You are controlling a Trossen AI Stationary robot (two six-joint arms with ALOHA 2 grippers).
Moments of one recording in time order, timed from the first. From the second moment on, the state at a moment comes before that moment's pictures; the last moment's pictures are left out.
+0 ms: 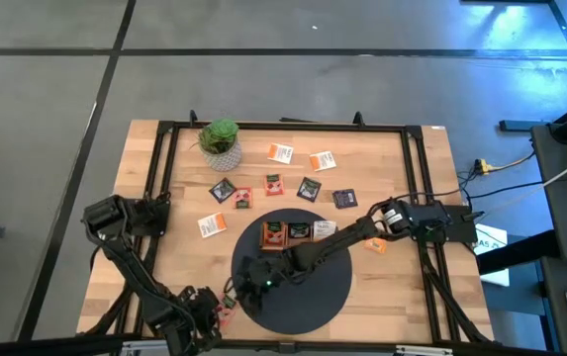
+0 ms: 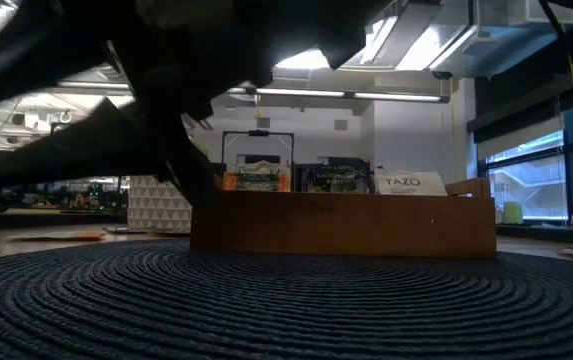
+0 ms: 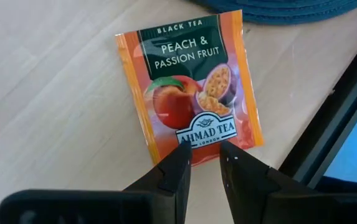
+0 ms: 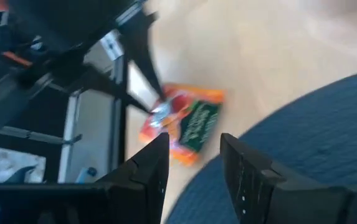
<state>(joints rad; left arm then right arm) -1.03 1.92 1.12 -0.52 -0.41 -1.77 0.35 2.39 1.76 0.05 -0.08 0.76</state>
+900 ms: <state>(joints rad) -0.94 1.92 1.12 -0.50 -0.49 -1.60 0.34 2.39 1.76 -0.16 -0.09 0.86</state>
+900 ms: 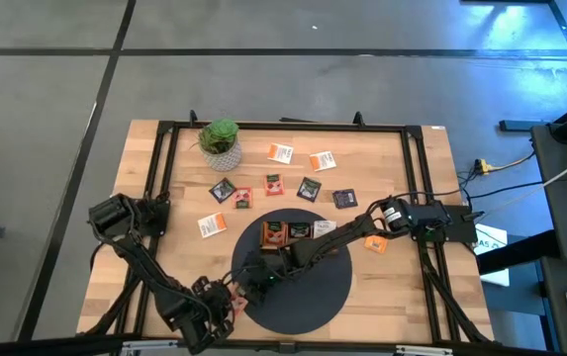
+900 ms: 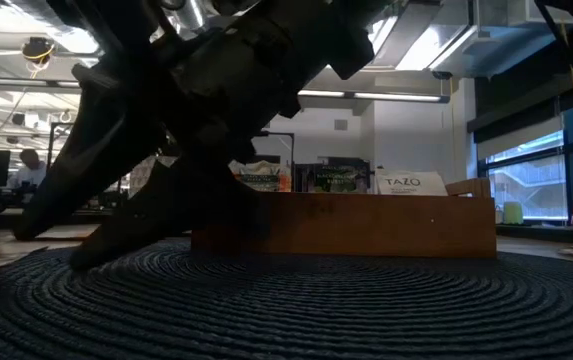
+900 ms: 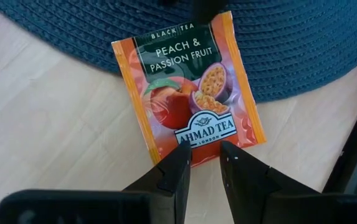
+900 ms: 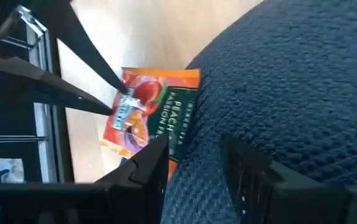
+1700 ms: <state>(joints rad) -0.92 1.92 1.12 -0.50 -0.51 -1.61 0.34 2.39 1.76 -0.16 -0.16 0.90</state>
